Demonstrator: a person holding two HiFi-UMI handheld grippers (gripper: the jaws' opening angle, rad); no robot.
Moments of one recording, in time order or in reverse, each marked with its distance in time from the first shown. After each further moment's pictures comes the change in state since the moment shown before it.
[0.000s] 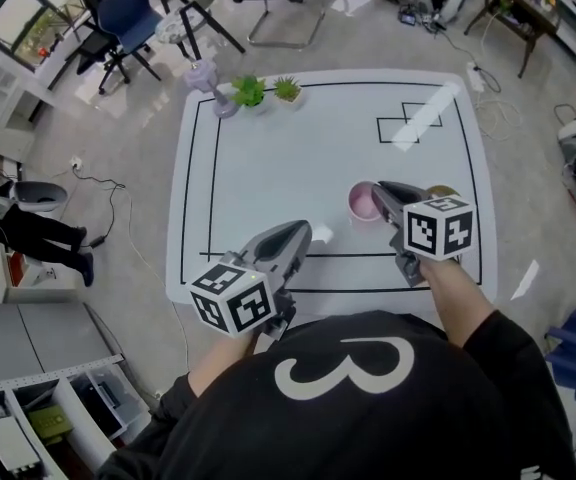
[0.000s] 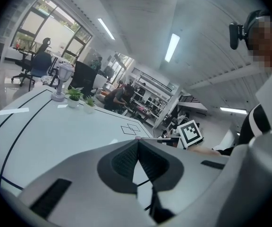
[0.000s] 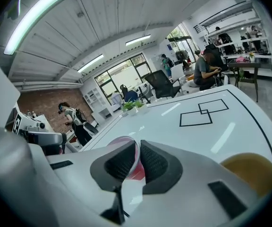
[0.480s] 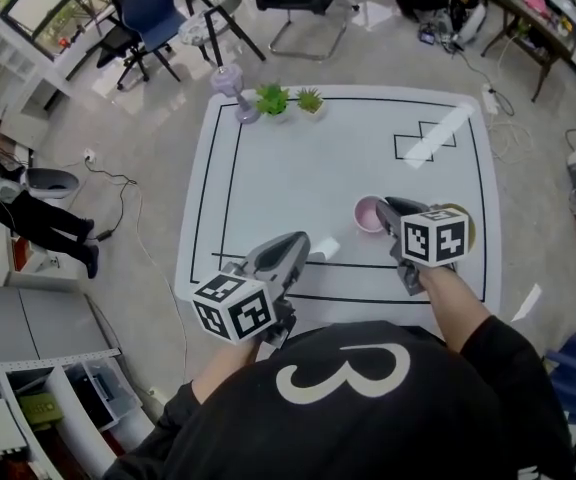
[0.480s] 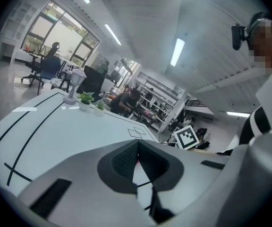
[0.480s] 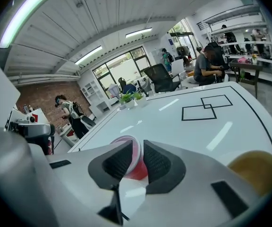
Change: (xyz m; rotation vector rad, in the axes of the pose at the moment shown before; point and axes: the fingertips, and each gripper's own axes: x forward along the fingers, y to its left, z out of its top) left arm -0.027 0.017 0.004 -0.035 -0.051 0.073; right arm 0.024 0.000 -0.014 -0.025 0.073 -0.035
